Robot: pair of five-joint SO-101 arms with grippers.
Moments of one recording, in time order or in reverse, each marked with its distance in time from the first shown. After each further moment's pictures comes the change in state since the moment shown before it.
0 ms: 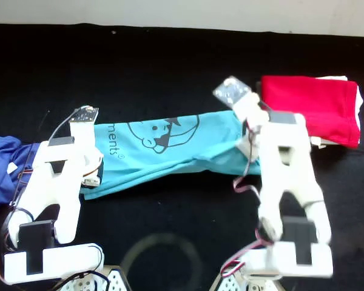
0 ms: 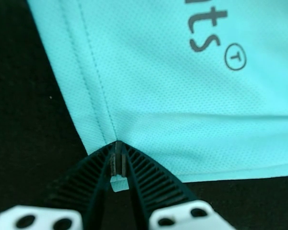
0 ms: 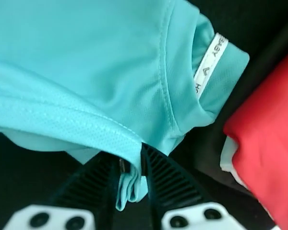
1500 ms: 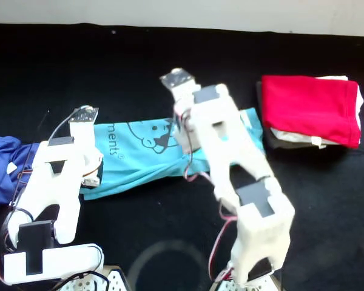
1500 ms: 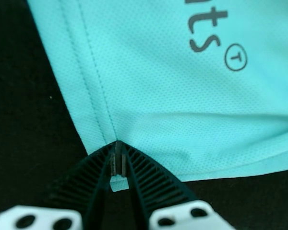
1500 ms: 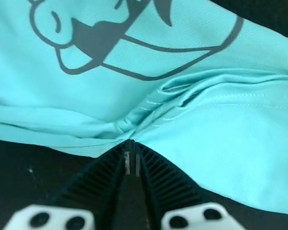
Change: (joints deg) left arm 0.0 0.0 0.0 0.0 0.0; right arm -24.0 15.8 -18.5 14.2 -34.9
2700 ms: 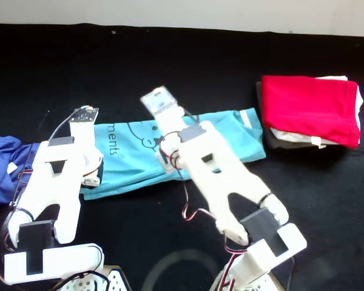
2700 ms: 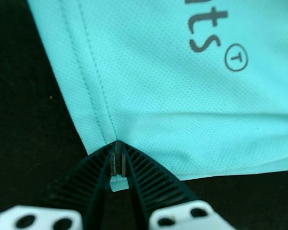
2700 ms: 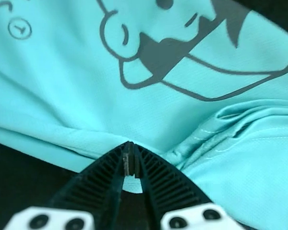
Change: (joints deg) left arm 0.0 0.0 0.0 0.0 0.0; right arm -8.0 -11.5 23.4 -20.2 -3.5
